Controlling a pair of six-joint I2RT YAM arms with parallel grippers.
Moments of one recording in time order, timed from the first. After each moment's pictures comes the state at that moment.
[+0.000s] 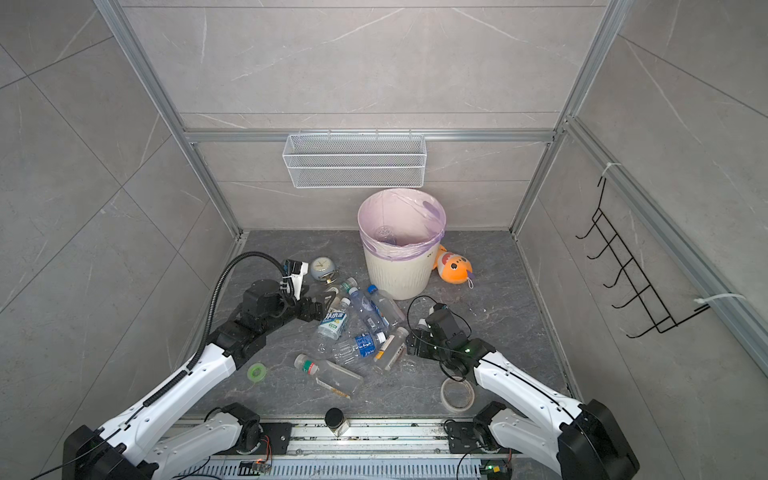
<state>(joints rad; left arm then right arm) -0.52 0.98 0.73 -0.19 0.12 -0.23 0.59 1.06 0.53 -0.38 -0.03 0.71</state>
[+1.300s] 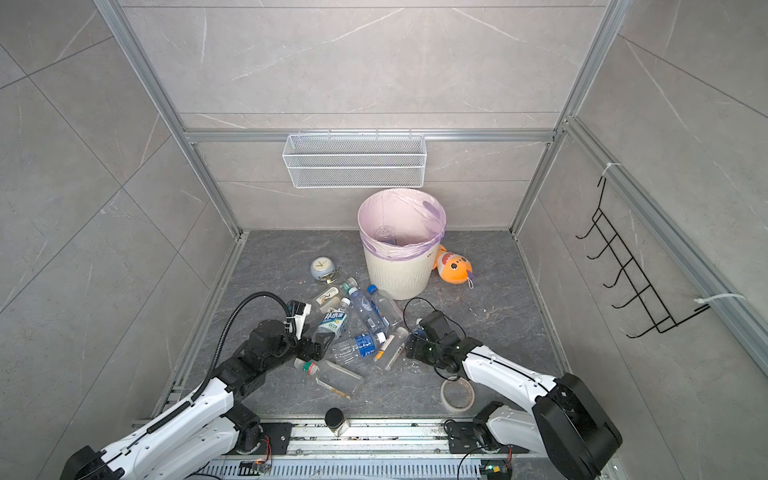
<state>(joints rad) -0.57 0.80 0.37 -0.11 0.11 -0.26 0.60 1.20 0.49 -0.29 -0.08 0.82</state>
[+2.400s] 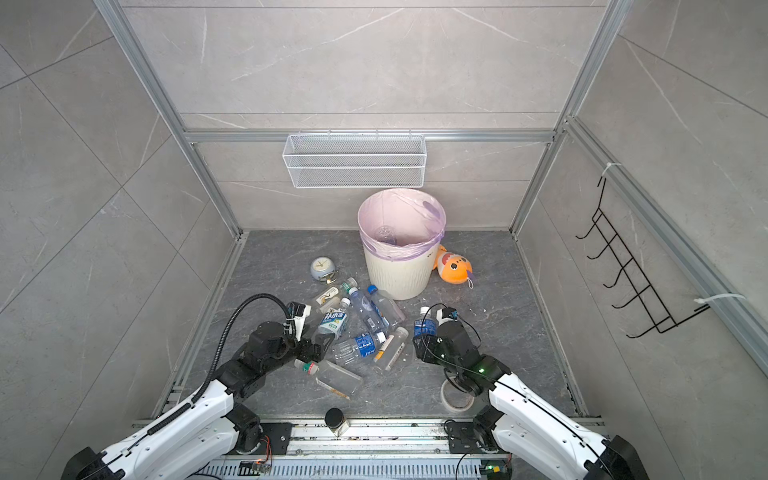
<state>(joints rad) -0.57 0.79 0.35 -0.09 0.11 -0.26 0.61 0.82 0.40 -0.29 0.01 0.74</state>
